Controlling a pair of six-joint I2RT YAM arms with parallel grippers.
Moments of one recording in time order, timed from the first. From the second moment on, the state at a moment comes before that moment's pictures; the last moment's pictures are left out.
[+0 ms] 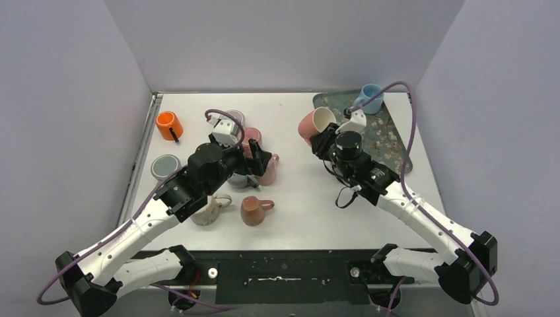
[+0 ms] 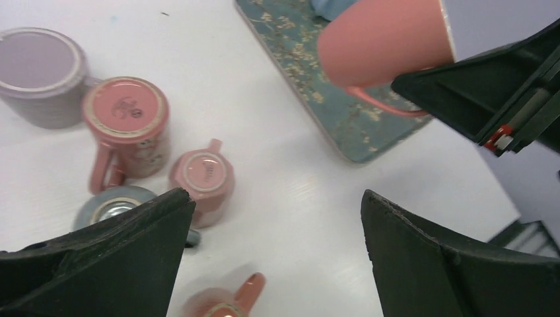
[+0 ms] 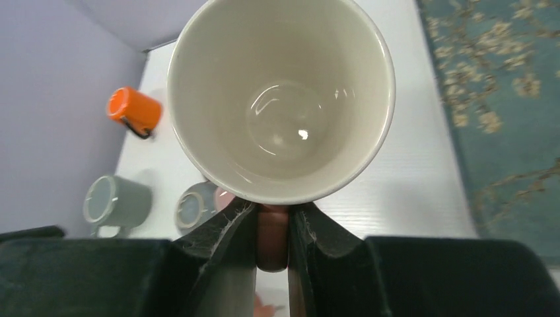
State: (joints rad) left arm -0.78 0.96 0.92 -0.17 -0.20 -0.49; right arm 0.70 1.10 0.95 -0.14 0.34 0.69
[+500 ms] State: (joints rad) left arm -0.77 1.01 0.98 -0.34 -0.40 -0.05; right arm 0.35 1.52 1.21 -0.26 0.34 0.38
